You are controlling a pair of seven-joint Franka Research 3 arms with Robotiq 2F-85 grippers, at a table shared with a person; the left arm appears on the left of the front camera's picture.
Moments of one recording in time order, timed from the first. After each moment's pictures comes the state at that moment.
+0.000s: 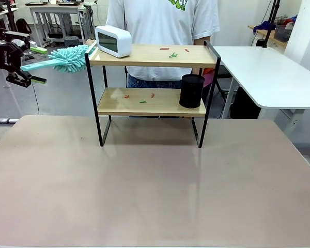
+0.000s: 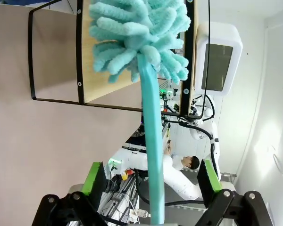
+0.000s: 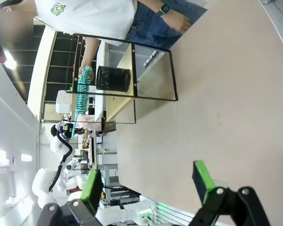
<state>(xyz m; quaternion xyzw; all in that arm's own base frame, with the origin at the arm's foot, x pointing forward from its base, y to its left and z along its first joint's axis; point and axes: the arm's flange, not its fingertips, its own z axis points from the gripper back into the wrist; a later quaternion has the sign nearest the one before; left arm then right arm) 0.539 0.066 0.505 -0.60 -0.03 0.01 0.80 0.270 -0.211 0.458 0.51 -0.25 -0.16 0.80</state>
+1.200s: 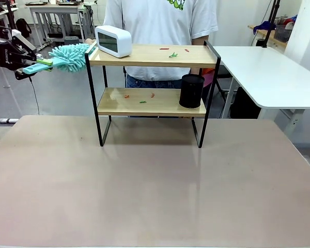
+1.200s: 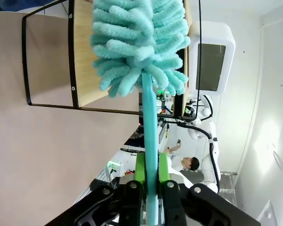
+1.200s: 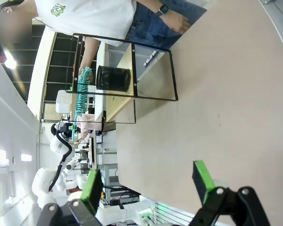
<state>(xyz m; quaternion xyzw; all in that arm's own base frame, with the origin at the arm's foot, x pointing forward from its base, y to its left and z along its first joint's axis) 0.540 0.062 0.508 -0.60 -0.04 0.00 0.80 0.270 -0.211 0.457 0.51 -0.25 -0.16 0.81</state>
